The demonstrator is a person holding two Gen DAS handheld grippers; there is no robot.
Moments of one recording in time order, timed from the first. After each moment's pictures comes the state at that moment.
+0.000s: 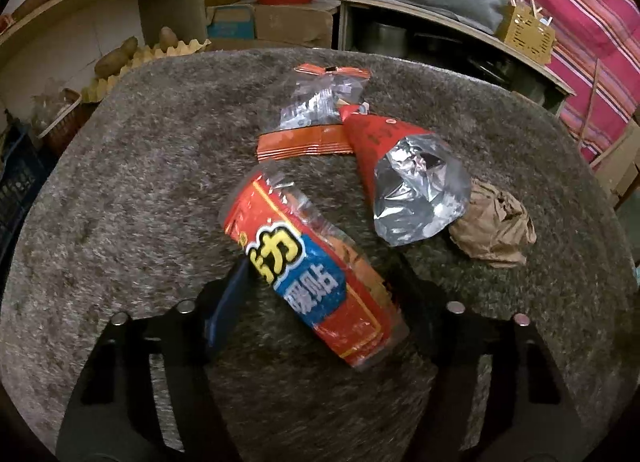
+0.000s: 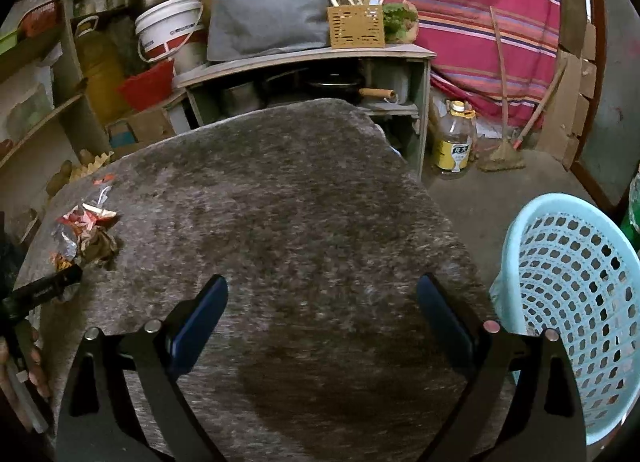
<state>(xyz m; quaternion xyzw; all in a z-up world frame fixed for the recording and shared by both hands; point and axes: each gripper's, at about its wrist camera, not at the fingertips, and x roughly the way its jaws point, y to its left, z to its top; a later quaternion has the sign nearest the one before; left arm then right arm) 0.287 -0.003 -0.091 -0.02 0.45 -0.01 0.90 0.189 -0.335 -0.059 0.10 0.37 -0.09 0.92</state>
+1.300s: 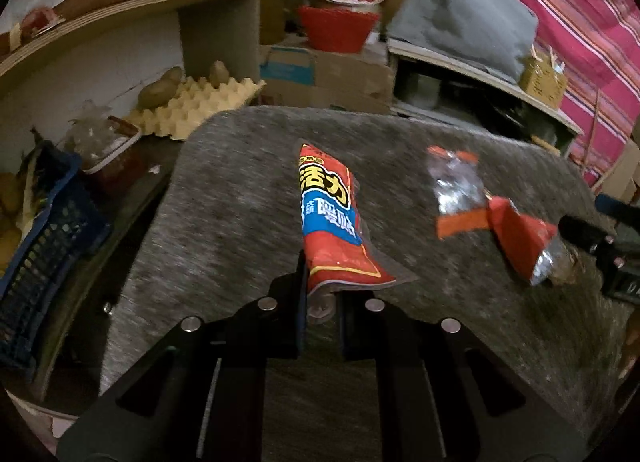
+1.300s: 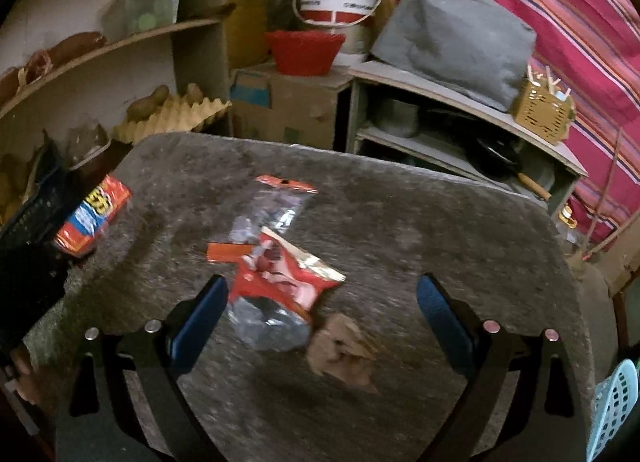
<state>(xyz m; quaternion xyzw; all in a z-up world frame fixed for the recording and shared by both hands) 0.295 0.156 -0.042 -0.03 0.39 0.00 0.92 0.312 -0.077 -0.017 -0.06 0.38 0.06 0.92</state>
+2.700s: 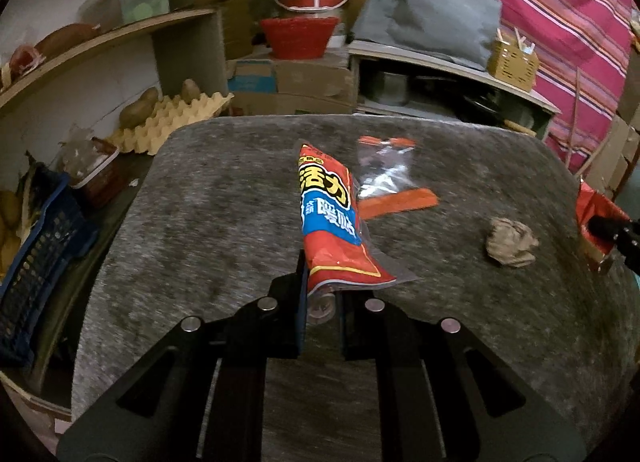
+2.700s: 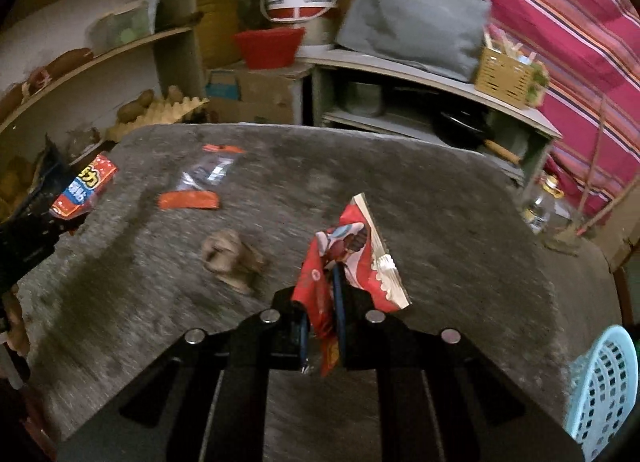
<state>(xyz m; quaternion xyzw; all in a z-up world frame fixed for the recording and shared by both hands) 0.259 0.076 -0.034 0.01 0.37 -0.03 0.93 0.245 -0.211 -0.019 -0.03 0.38 0.04 0.92</state>
